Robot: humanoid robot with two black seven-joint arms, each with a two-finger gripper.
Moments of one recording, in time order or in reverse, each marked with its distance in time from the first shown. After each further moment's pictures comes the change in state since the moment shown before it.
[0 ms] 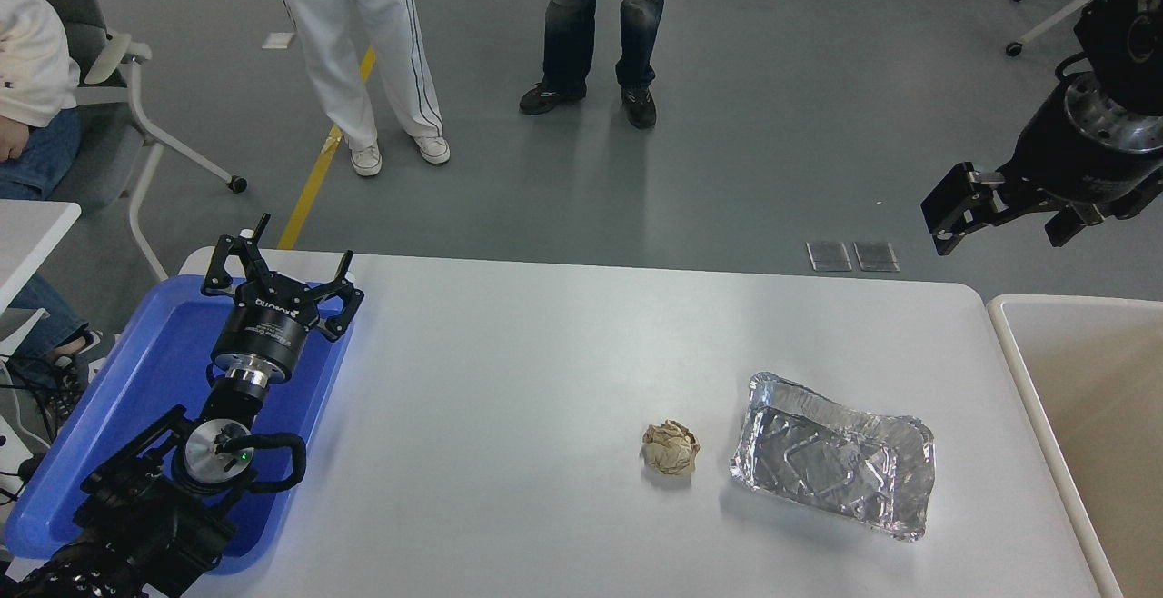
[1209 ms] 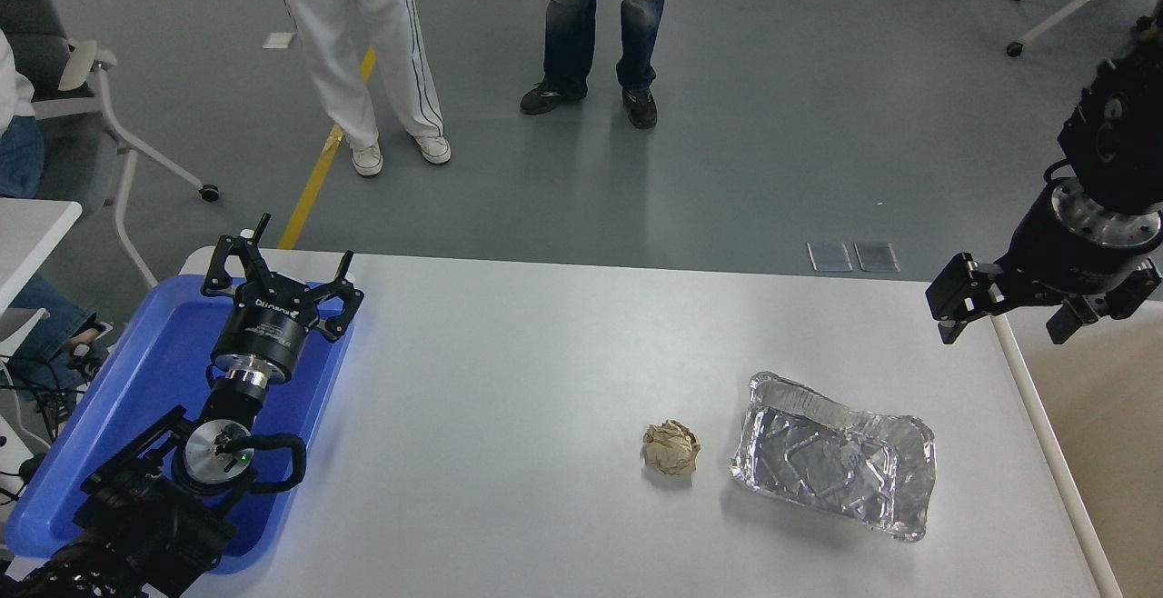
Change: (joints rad) left arm 0.000 0.000 0.000 0.000 0.000 0.000 0.000; right arm -0.279 -0.044 -0.008 -0.002 0.041 -0.017 -0.002
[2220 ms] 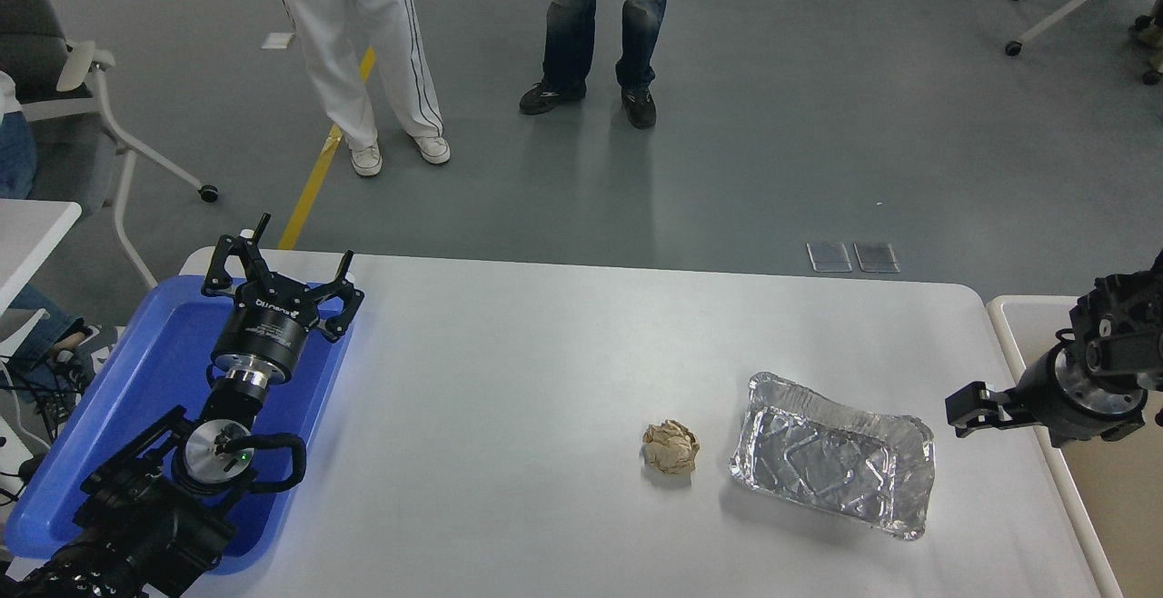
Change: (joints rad) left arm 0.000 0.000 0.000 0.000 0.000 0.000 0.000; right arm -0.477 -0.084 0.146 -0.099 -0.010 -0.487 -0.002
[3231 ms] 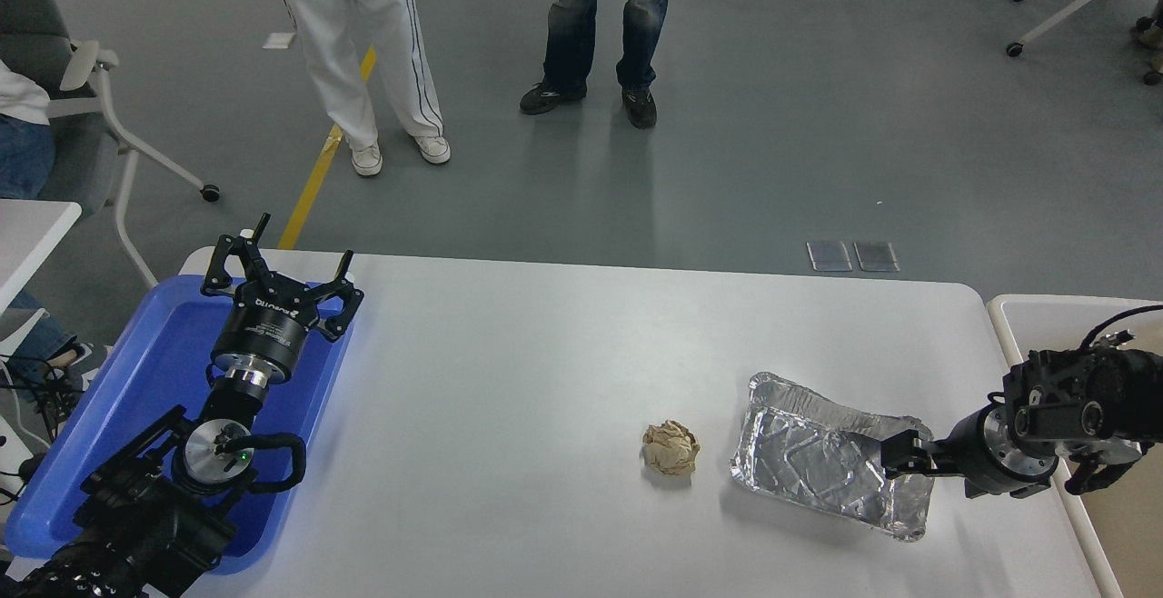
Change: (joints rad) left arm 0.000 0.000 0.000 0.000 0.000 0.000 0.000; right arm -0.236 0.035 0.202 -0.138 0.004 -0.047 -0.003
